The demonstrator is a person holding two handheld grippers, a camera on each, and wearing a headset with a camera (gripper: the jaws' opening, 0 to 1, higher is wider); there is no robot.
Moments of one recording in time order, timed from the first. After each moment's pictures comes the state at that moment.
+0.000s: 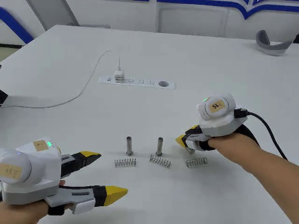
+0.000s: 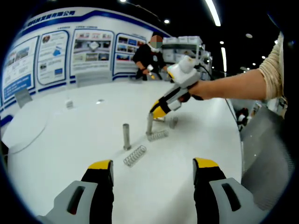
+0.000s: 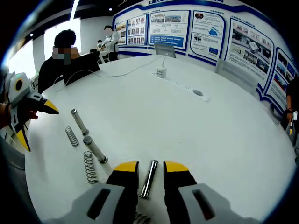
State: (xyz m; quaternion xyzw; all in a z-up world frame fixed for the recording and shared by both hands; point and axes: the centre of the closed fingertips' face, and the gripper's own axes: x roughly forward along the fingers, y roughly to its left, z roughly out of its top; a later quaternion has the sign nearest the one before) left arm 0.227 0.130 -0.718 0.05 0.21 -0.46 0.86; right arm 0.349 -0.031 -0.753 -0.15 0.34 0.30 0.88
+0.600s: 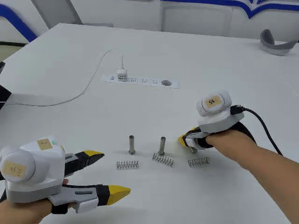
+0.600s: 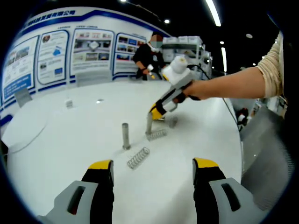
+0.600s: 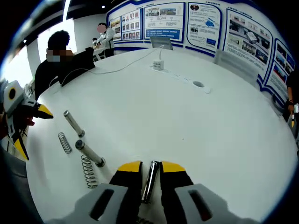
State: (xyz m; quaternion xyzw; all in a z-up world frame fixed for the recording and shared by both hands) left arm 0.225 0.129 -0.719 0.04 0.22 -0.46 0.86; right arm 0.354 -0.029 -0.764 -0.13 0.37 0.28 0.87
